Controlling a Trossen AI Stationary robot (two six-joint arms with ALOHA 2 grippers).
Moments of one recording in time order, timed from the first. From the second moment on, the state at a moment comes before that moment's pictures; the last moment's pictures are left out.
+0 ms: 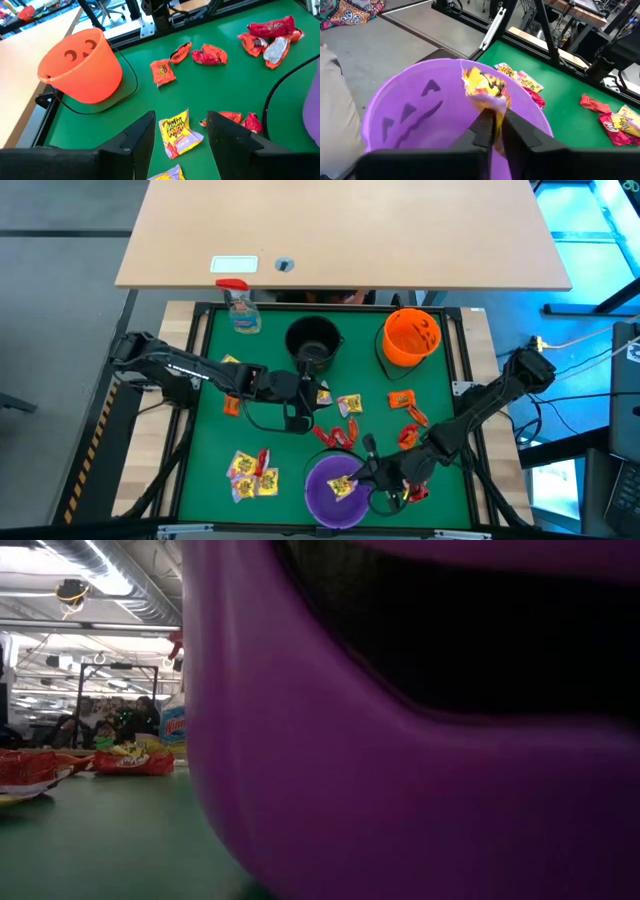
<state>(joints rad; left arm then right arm) -0.16 1.52 1.09 -0.09 -0.27 0.19 0.69 1.55 0.91 0.27 0.31 -0.16</state>
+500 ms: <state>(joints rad) -0.16 1.52 1.09 -0.05 -0.27 0.21 0.69 1.49 0.91 0.24 0.40 -0.14</state>
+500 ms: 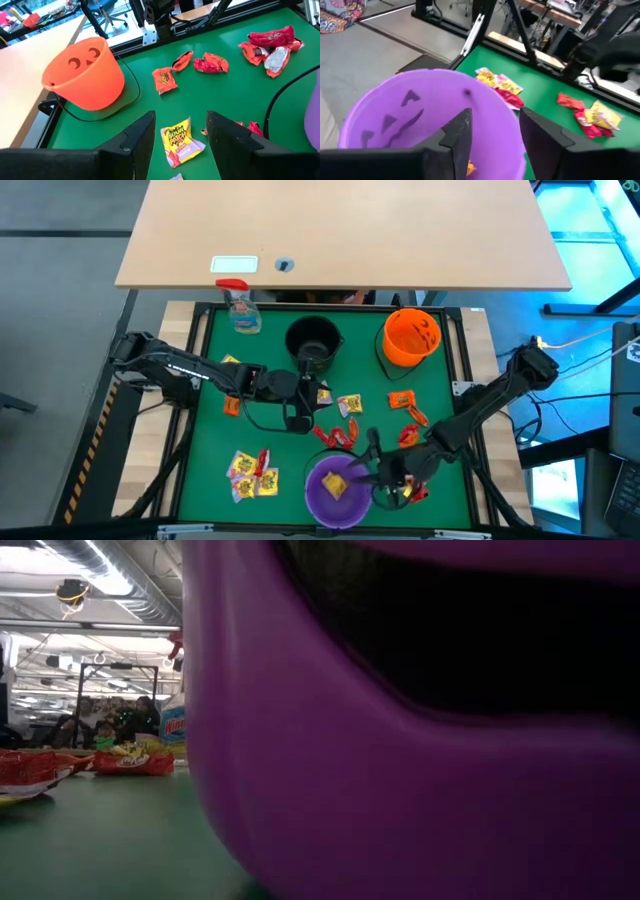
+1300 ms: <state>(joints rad) -0.16 1.51 1.09 -0.05 -0.27 0.23 0.69 1.34 0.90 -0.17 0.54 0.05</state>
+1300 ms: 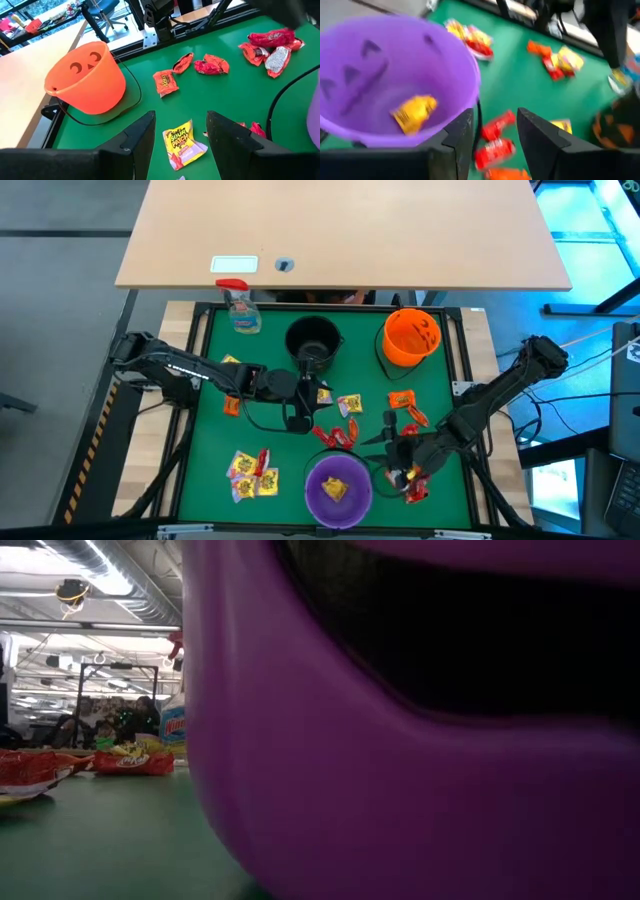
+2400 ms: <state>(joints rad) -0.09 1.16 0.77 -0.49 -0.42 -0.26 0.69 1.07 0.60 -0.14 0.67 0.18</state>
